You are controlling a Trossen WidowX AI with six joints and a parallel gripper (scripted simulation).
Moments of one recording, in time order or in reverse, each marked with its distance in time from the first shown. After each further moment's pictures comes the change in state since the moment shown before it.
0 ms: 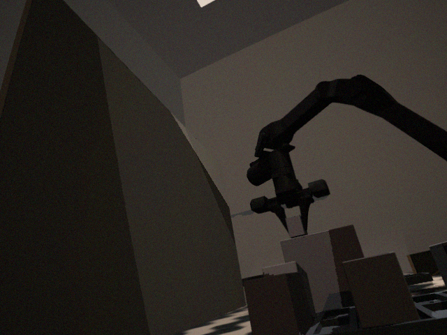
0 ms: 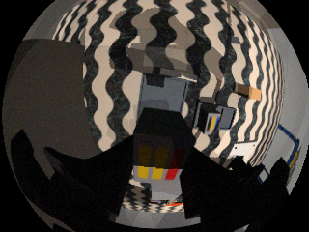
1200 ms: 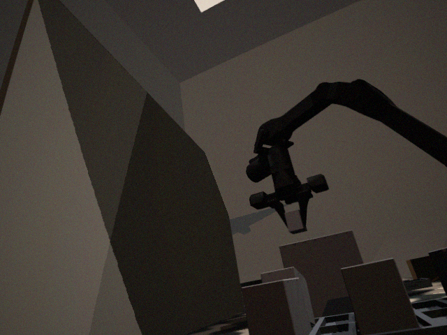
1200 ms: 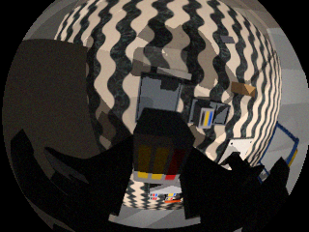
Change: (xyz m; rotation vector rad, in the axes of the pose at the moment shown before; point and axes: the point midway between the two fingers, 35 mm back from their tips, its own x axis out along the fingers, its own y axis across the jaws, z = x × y) arm -0.022 -0.006 -0.002 0.000 0.002 -0.004
